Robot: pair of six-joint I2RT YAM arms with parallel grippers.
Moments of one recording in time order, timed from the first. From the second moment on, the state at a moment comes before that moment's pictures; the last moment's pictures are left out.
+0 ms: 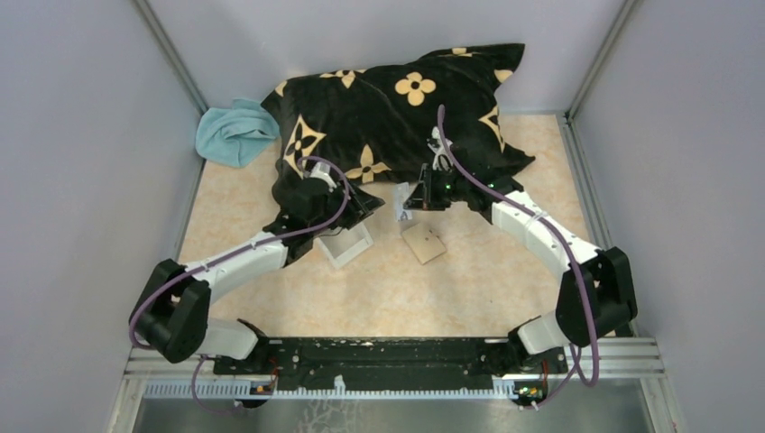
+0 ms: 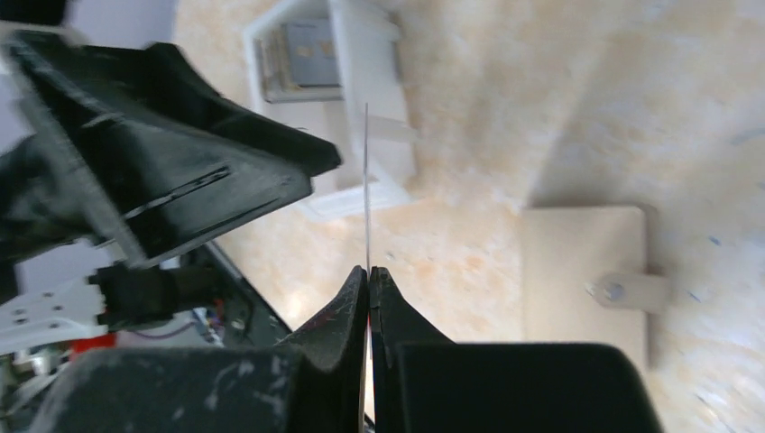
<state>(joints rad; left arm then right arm) -0.58 1.37 0.71 0.30 0.11 -1.09 0.45 1.43 1.10 -0.27 -0.52 0.51</state>
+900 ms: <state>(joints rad) -0.86 1.72 0.87 0.07 -0.04 -0.93 0.57 1.63 1.28 -0.85 -0.11 0.21</state>
